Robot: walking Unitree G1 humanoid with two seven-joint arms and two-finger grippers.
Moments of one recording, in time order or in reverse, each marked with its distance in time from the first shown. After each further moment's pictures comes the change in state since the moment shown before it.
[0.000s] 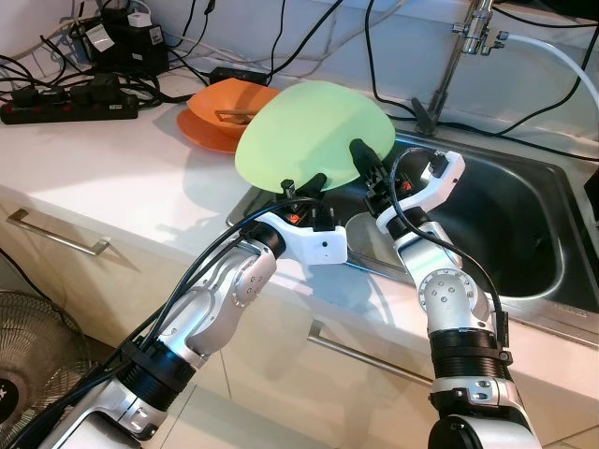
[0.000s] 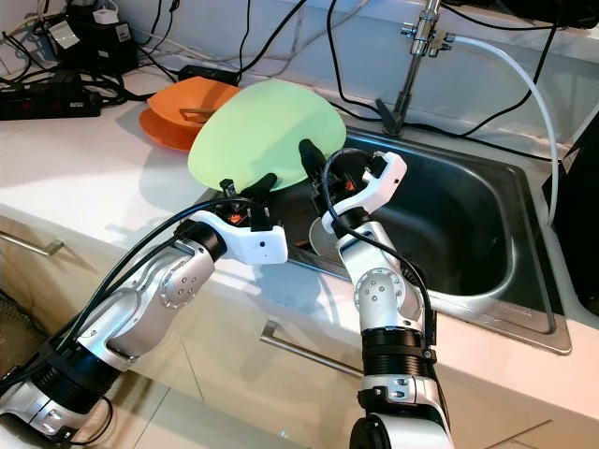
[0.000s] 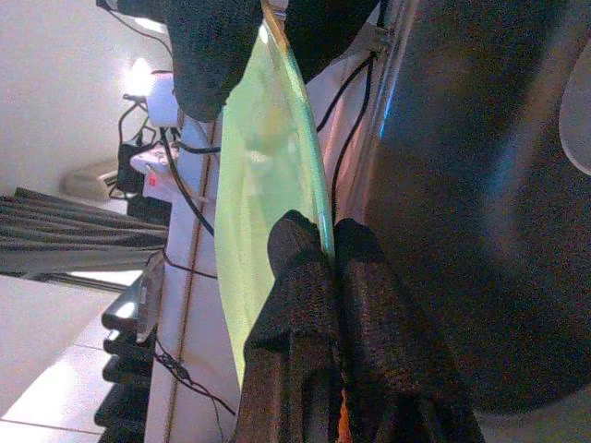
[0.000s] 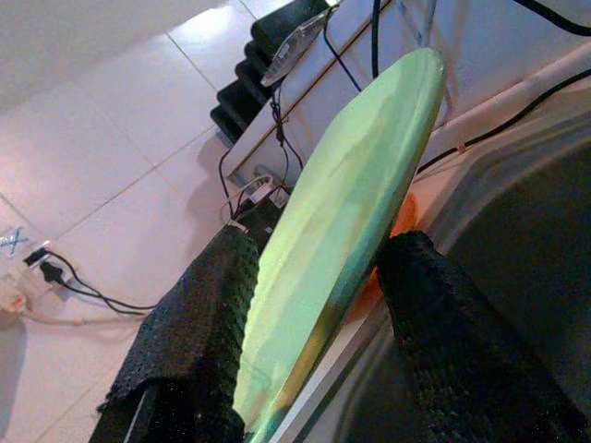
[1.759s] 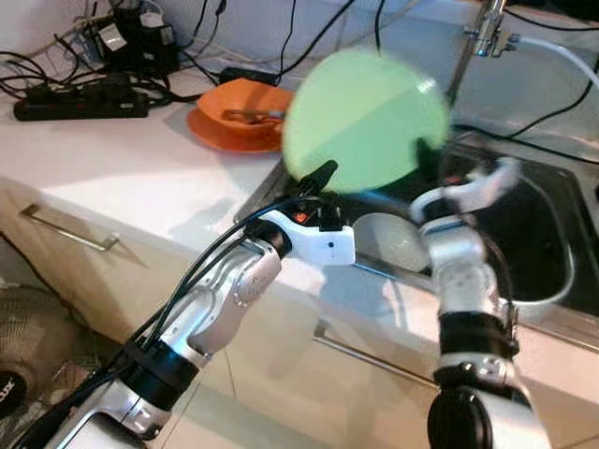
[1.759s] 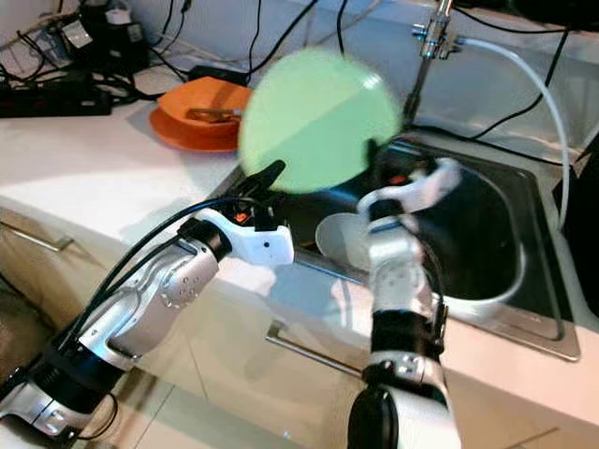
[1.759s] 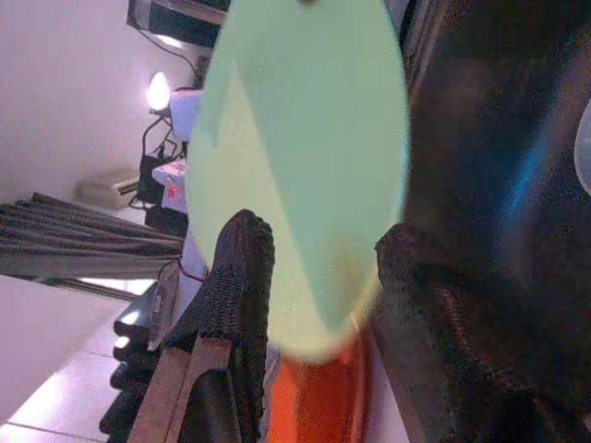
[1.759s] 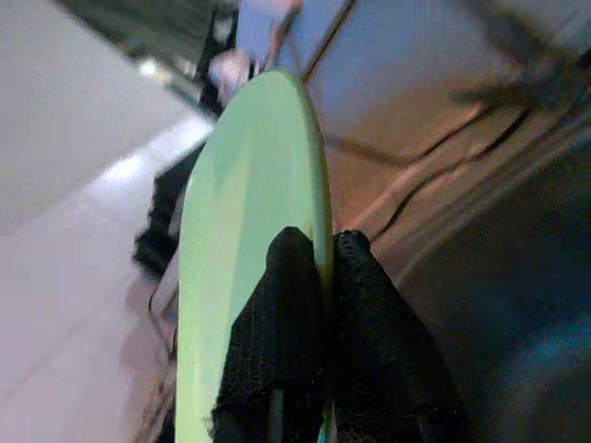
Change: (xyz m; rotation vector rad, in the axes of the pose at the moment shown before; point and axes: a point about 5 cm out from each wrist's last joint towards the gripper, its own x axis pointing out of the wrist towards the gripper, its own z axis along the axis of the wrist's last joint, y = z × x) left arm 0.001 0.005 0.010 -0.032 -0.072 0.032; right arm -0.006 -0.038 0.048 0.123 -0.335 -0.267
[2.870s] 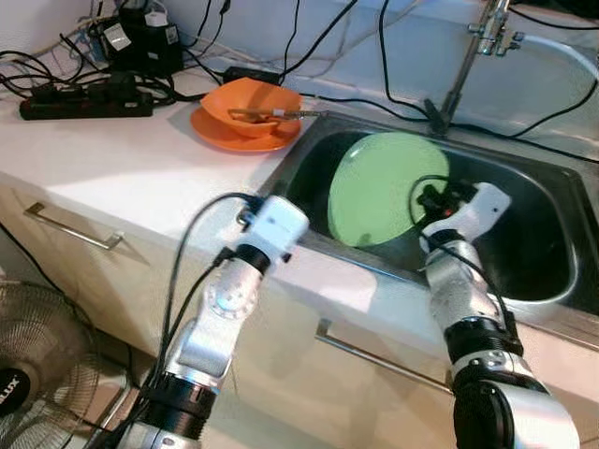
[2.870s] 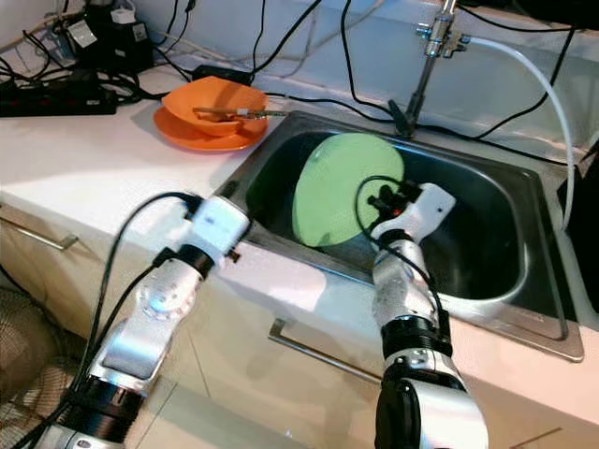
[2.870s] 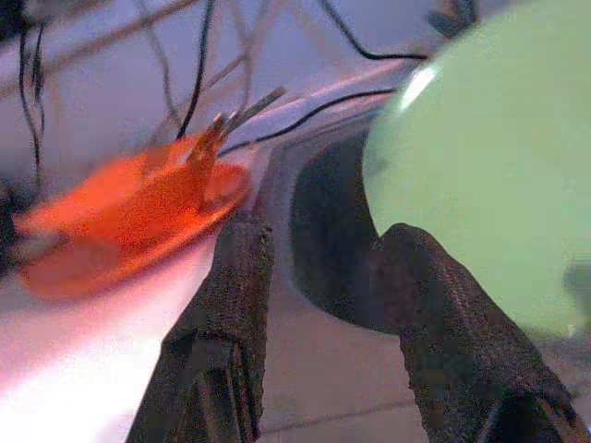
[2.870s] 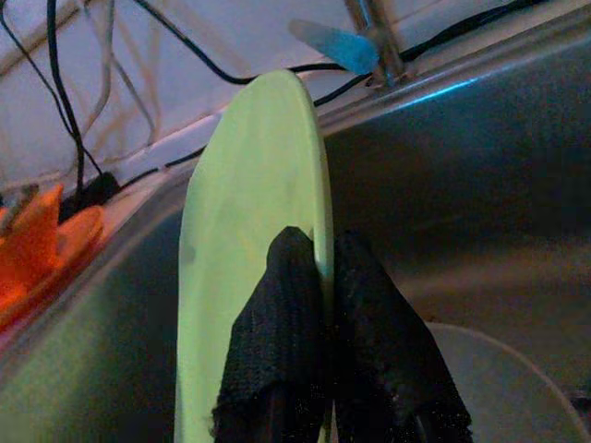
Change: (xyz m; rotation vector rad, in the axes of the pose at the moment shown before) left arm -0.018 -0.033 -0.034 -0.990 0.226 0.190; right arm -0.013 -0.059 -0.023 -0.536 0.152 -0.217
